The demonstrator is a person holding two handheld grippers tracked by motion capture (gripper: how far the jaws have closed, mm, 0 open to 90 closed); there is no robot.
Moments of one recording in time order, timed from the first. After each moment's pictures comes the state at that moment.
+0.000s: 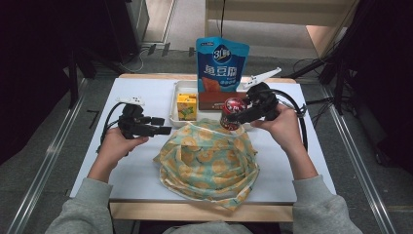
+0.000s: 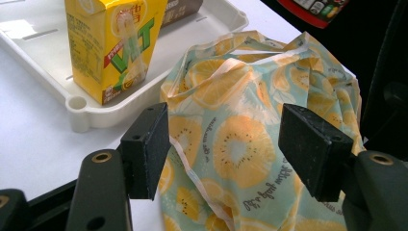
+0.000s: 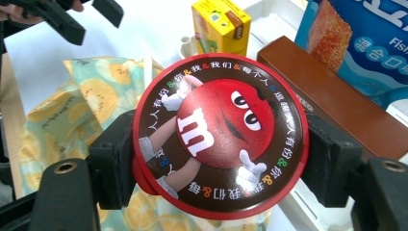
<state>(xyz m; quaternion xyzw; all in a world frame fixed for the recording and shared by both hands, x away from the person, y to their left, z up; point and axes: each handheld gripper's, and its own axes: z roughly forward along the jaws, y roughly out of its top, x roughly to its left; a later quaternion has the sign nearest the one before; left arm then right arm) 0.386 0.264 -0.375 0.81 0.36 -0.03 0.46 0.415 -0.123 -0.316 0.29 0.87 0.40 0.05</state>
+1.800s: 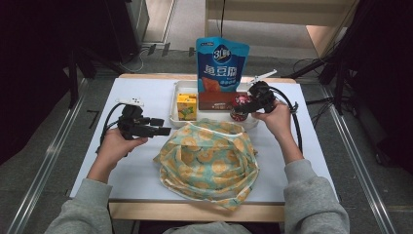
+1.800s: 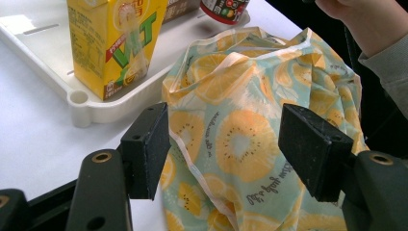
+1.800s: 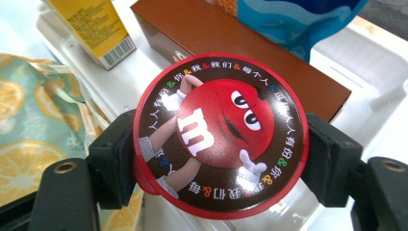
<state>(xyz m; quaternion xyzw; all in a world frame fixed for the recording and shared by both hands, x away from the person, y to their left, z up) 0.385 0.266 -0.378 0.81 0.36 -0.03 0.46 0.497 -0.146 -0.396 0.37 0.85 0.36 0.08</state>
